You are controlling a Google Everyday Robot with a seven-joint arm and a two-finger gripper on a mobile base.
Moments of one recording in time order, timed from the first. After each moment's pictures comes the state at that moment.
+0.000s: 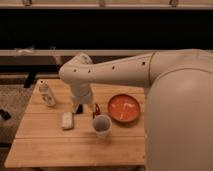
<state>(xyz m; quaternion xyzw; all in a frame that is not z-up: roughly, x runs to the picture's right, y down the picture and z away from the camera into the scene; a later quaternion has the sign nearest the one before) -0.104 0.103 0.704 -0.26 0.23 0.64 0.68</state>
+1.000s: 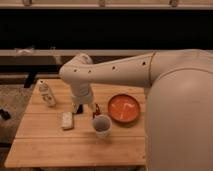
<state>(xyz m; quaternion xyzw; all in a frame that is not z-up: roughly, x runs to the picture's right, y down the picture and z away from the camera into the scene) -0.098 0.102 0.710 -0.26 0.24 0.65 0.68</state>
